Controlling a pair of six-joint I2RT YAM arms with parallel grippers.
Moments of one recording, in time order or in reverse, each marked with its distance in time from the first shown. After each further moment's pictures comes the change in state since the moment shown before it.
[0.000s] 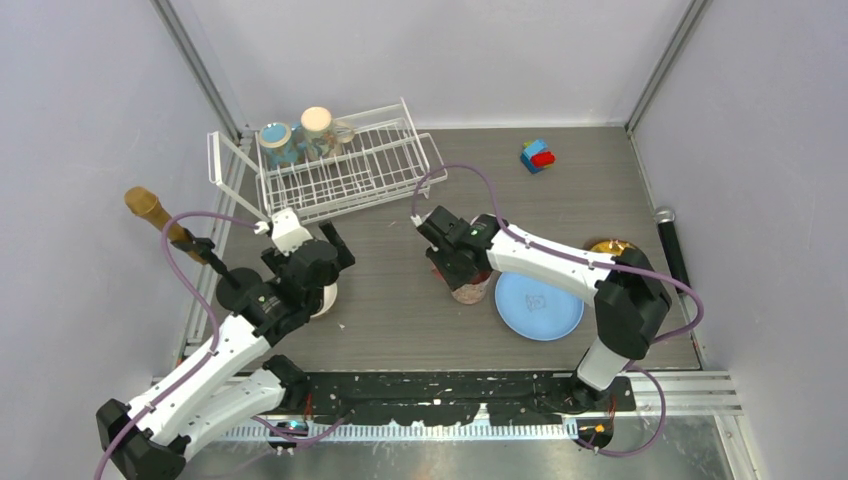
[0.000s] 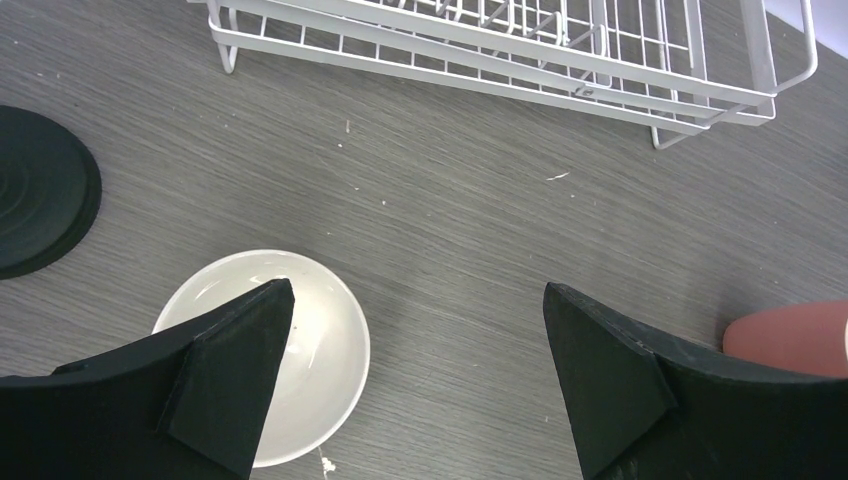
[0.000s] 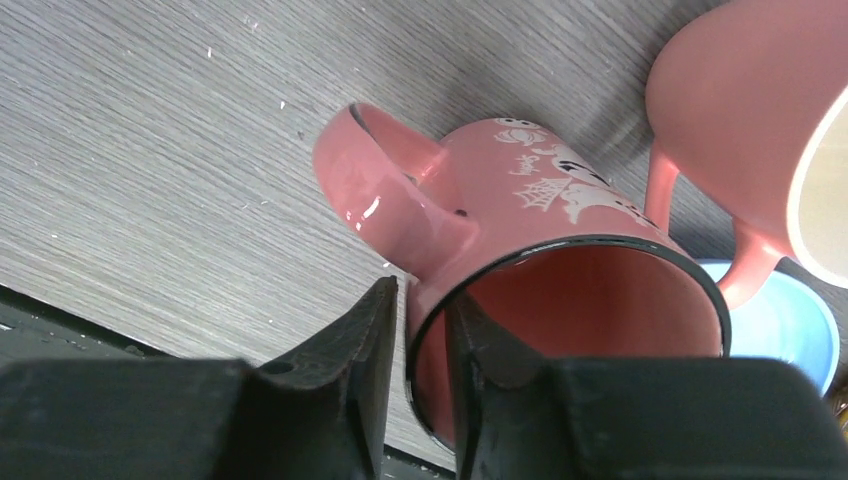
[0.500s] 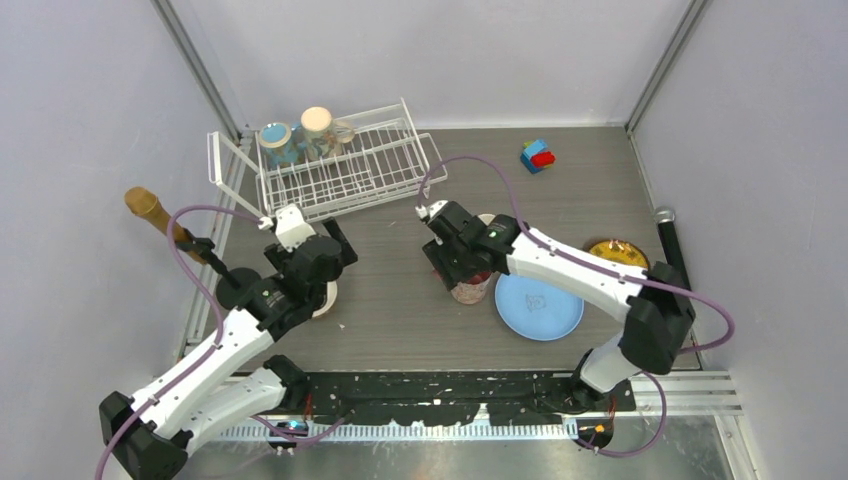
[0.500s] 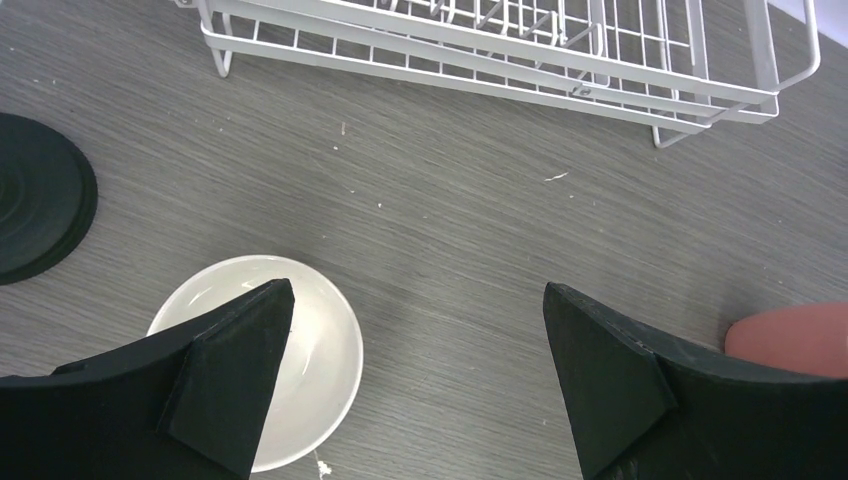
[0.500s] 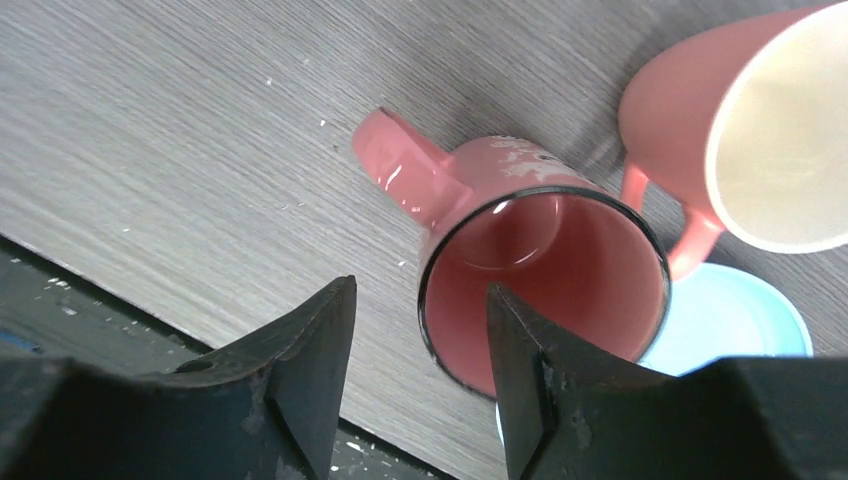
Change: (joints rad) left arm 0.000 0.041 0.021 0.005 0.002 0.005; right arm 0.005 -0.097 -0.016 0.035 -0.001 -0.004
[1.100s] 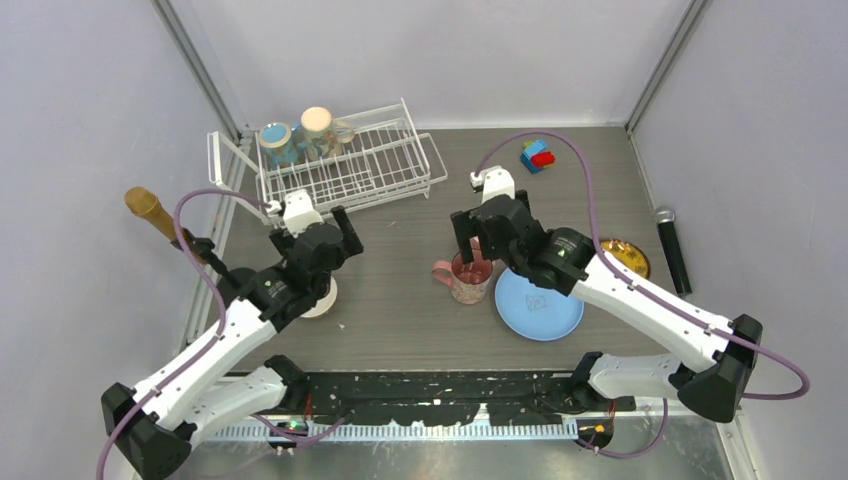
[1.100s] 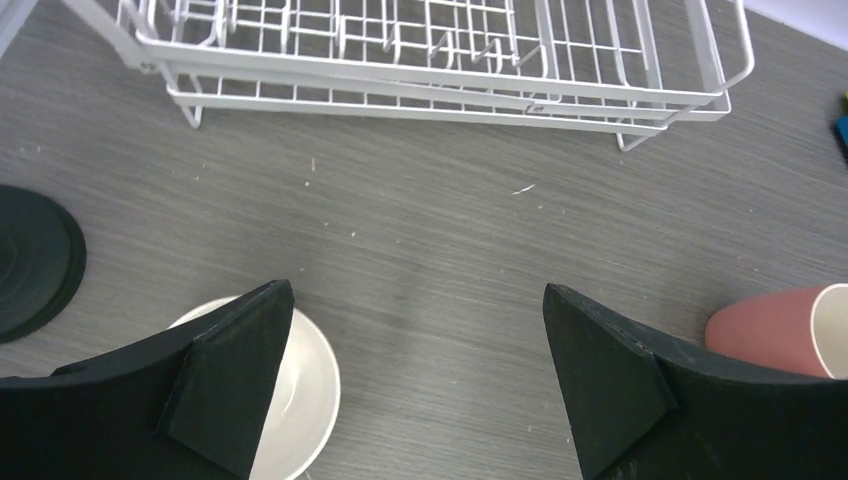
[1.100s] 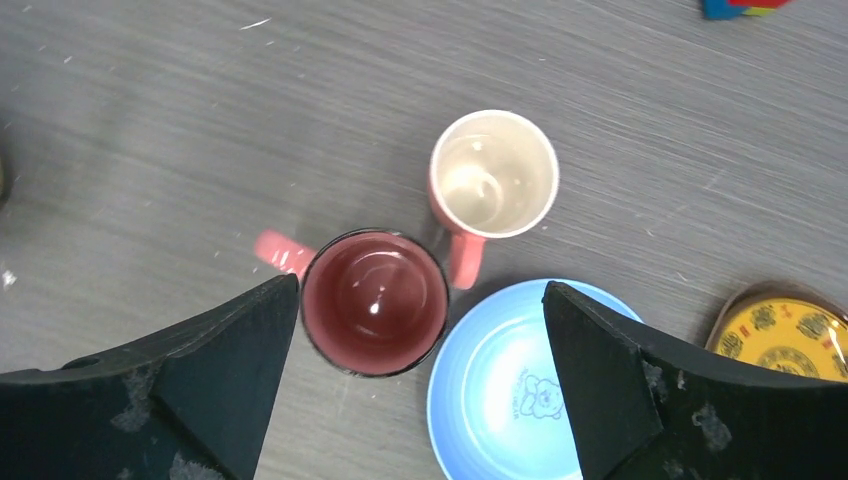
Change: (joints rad) left arm 0.000 0.044 0.067 0.037 0.029 0.101; right arm -0.017 -0.367 -0.073 0.111 0.310 0.043
